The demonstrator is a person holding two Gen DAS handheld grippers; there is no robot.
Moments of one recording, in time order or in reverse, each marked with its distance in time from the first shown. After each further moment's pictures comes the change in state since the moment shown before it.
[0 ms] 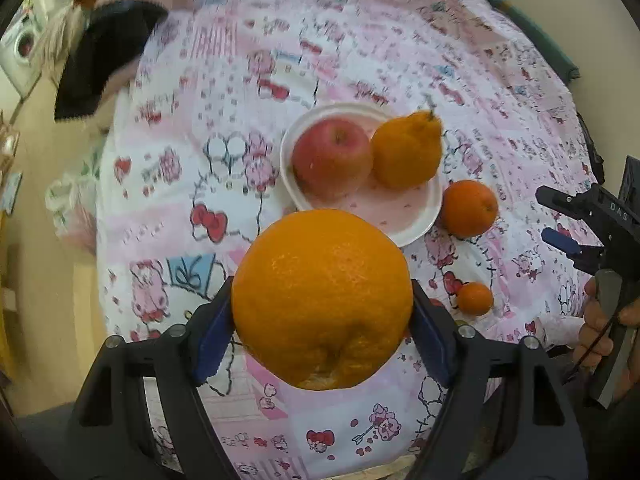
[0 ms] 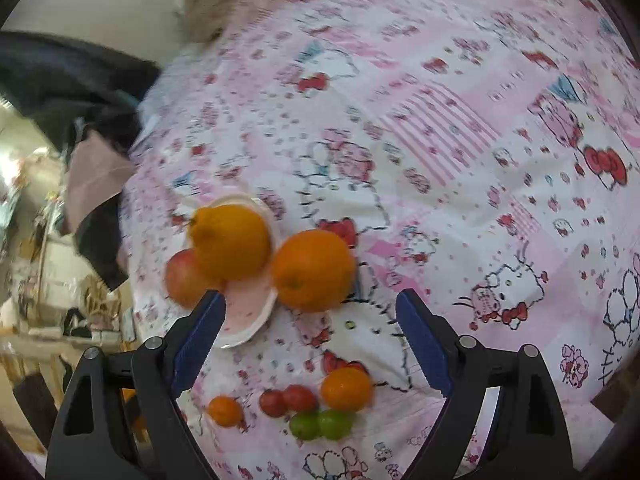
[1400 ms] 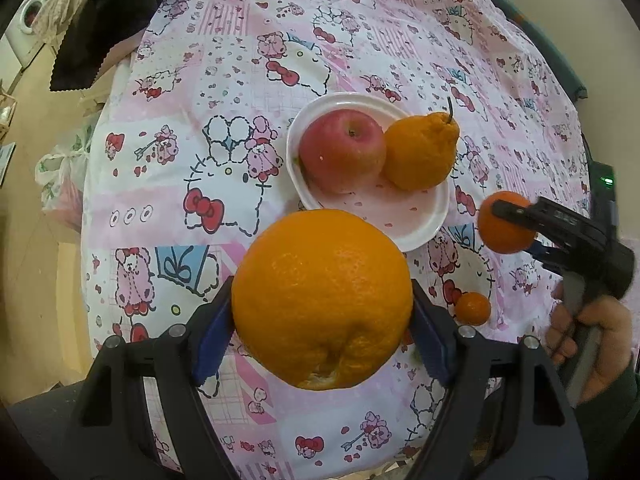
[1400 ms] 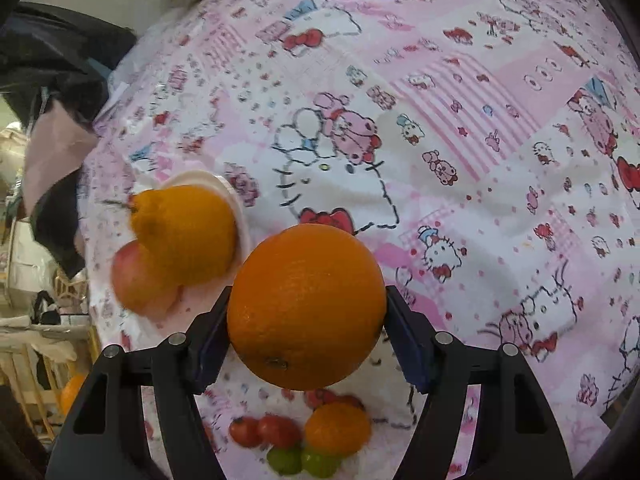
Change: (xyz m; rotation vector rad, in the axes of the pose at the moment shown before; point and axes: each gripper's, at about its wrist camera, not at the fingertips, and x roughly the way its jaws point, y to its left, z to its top) left arm 0.010 0.011 0.004 -0.058 0.010 -0.037; right arm 0.056 0.017 0.007 -0.066 0.072 -0.094
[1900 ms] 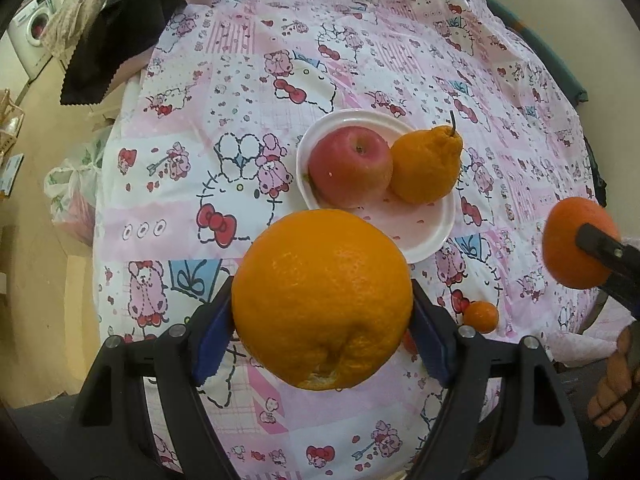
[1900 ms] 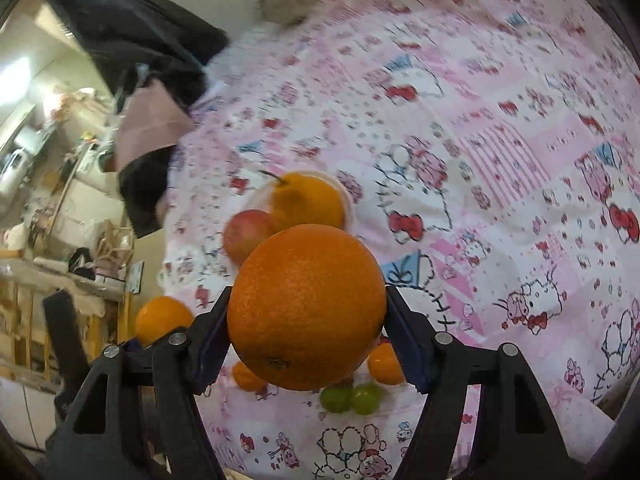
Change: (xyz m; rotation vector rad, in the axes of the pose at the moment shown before) left arm -0.007 0.002 -0.003 0.018 -0.066 0.030; right arm -0.094 0.040 -0.049 -0.219 -0.112 0.188
